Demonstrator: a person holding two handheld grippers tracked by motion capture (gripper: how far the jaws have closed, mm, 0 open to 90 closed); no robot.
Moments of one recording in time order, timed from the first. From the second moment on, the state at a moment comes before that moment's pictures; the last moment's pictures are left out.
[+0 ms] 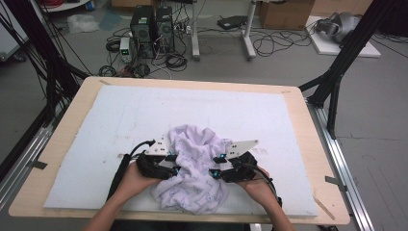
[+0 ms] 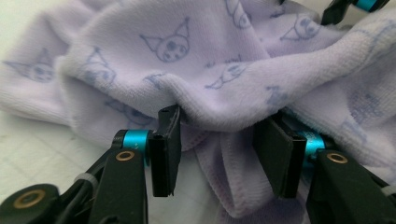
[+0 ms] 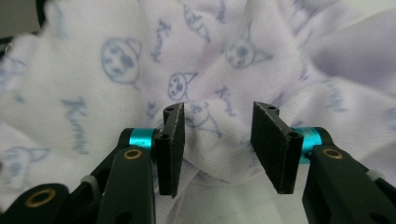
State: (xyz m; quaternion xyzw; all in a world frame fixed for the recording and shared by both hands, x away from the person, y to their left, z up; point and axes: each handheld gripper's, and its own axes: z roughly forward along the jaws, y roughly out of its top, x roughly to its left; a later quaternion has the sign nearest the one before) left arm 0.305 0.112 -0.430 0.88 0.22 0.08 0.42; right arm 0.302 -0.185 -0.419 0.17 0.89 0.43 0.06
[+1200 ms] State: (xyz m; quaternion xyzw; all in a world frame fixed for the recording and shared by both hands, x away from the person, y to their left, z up) left arm 0.263 0.162 -0.398 0.86 0.21 0.14 0.43; right arm 0.288 -0.182 -0.392 0.14 0.87 0.46 0.06
